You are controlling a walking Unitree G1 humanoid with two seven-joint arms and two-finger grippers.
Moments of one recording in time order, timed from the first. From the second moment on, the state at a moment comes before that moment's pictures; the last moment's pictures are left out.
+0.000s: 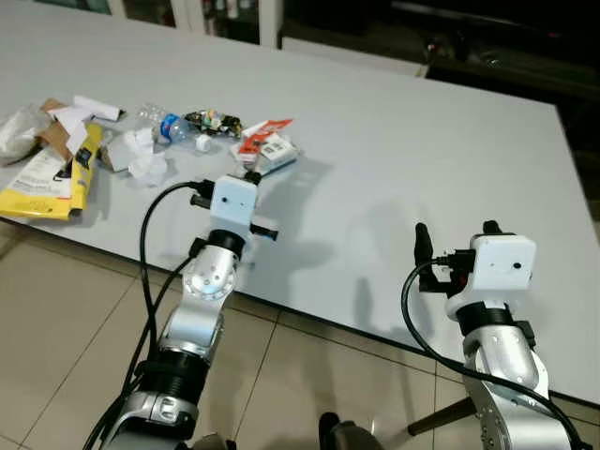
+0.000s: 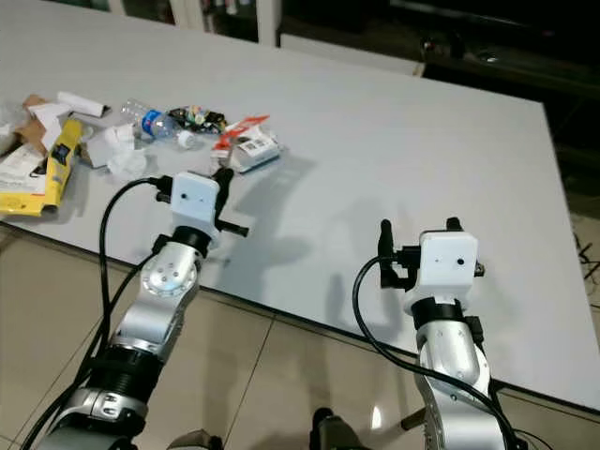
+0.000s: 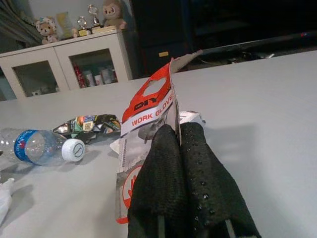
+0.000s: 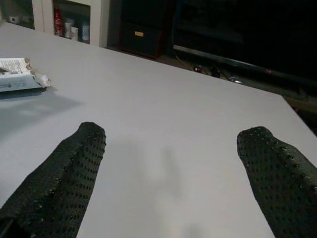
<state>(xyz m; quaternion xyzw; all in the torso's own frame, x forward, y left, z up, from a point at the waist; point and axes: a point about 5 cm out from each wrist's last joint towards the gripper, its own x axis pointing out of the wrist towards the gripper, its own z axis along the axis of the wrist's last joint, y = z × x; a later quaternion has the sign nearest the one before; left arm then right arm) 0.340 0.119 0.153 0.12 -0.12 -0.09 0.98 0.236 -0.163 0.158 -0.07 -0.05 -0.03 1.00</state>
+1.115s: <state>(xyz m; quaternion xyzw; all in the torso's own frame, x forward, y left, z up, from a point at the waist) 0.353 0.127 0.168 0.12 -0.11 -0.07 0.98 0.236 -0.162 0.158 -0.06 -0.06 -0.03 1.00</state>
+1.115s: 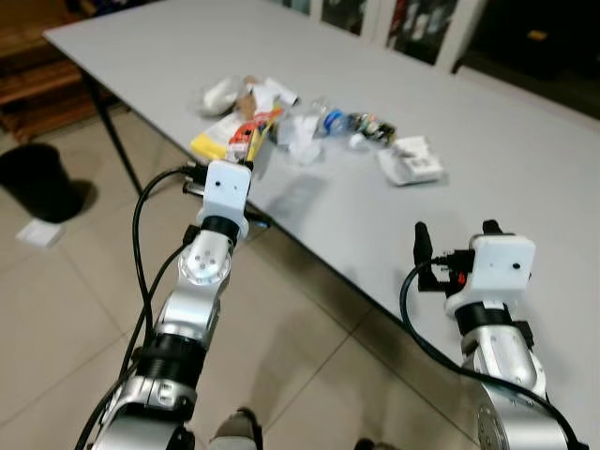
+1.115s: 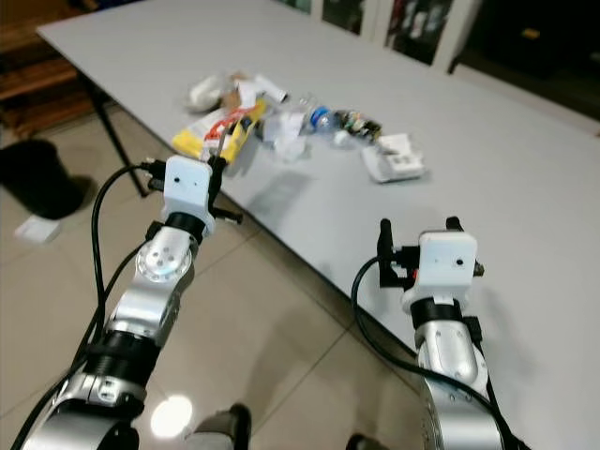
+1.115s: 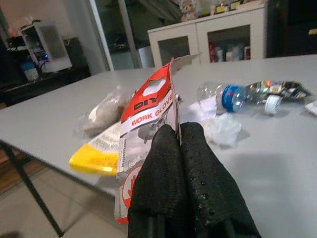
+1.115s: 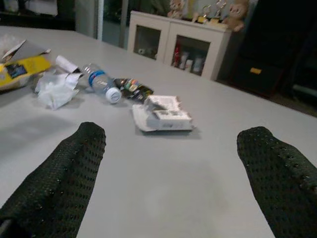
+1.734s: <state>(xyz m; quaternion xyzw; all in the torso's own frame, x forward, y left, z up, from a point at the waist) 0.356 0.110 0.171 0.10 -0.11 -0.08 0.99 0.236 -0.171 0.154 -0.06 -0.06 -0.05 0.99</state>
